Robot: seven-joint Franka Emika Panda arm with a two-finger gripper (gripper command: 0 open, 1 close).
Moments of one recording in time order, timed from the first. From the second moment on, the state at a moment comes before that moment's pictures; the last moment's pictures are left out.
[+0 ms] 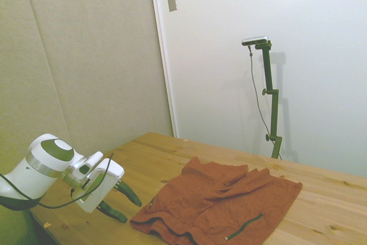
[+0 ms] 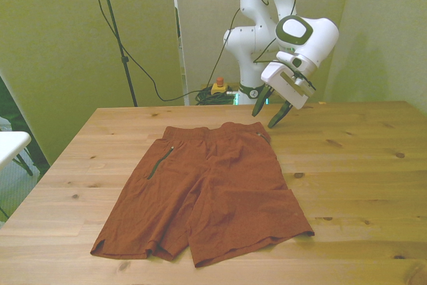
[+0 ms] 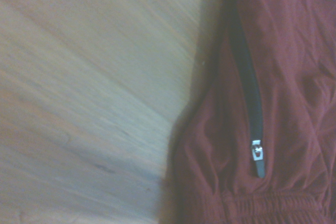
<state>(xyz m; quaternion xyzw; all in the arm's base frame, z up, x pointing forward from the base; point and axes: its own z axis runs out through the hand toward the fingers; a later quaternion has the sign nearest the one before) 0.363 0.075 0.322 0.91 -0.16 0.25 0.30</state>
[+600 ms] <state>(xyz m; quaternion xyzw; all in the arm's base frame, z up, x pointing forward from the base) 0.373 0.040 0.310 0.89 -0.16 0.25 0.35</state>
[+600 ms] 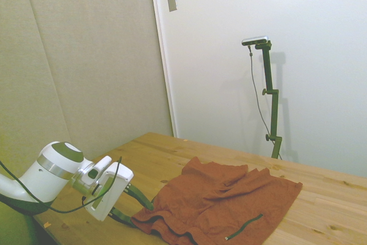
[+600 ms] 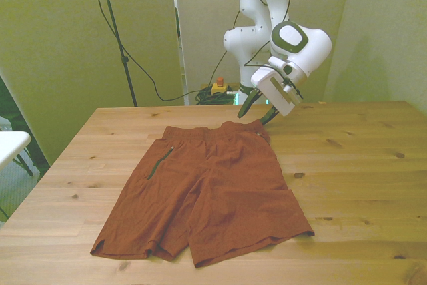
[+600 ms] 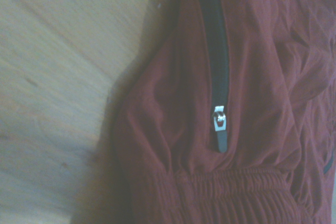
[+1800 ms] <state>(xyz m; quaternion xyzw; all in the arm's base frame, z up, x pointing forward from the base) 0.381 0.066 0.290 0.90 -0.15 0.24 0.34</state>
